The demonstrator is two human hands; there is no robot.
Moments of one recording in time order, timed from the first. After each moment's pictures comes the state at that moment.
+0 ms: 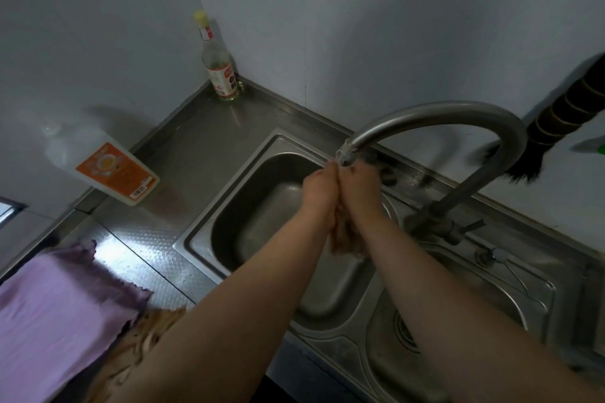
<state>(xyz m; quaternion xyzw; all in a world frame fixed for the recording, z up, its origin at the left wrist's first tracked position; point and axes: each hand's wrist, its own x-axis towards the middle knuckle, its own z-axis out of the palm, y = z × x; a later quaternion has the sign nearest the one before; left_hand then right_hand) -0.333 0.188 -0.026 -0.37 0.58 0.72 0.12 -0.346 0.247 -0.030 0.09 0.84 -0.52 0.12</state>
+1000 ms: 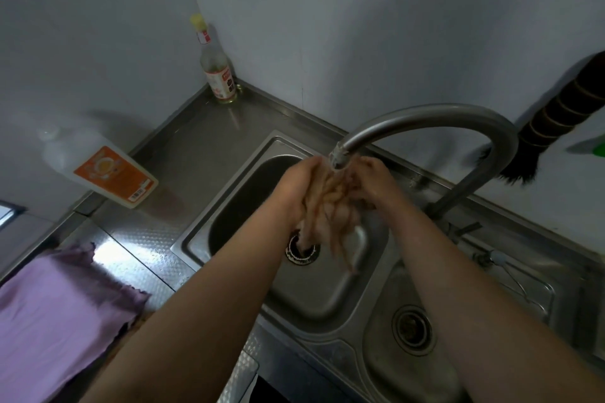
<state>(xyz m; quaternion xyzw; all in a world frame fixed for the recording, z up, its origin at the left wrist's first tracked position) -0.337 0.151 -0.014 -0.32 0.50 0.78 0.19 -0.373 0.295 -0.034 0.06 0.76 -0.60 0.24</state>
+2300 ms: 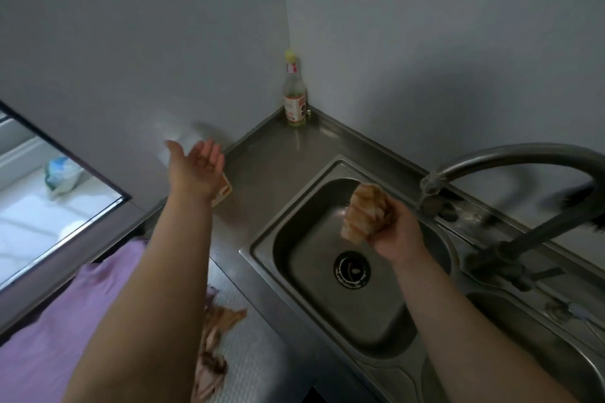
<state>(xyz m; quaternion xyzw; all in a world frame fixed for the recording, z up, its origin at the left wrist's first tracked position) -0.280 -0.123 0.029 -0.38 0.29 0.85 -0.21 -0.324 0.200 -0.061 0.26 0.35 -0.85 0.29</state>
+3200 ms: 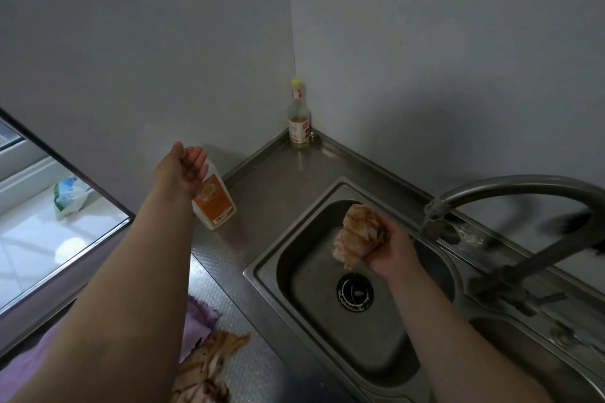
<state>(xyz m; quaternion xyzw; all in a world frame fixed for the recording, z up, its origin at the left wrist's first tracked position) -0.288 -0.169 0.062 -0.45 0.40 0.77 -0.21 -0.329 0.181 -0.053 0.26 0.35 -0.84 0.33</state>
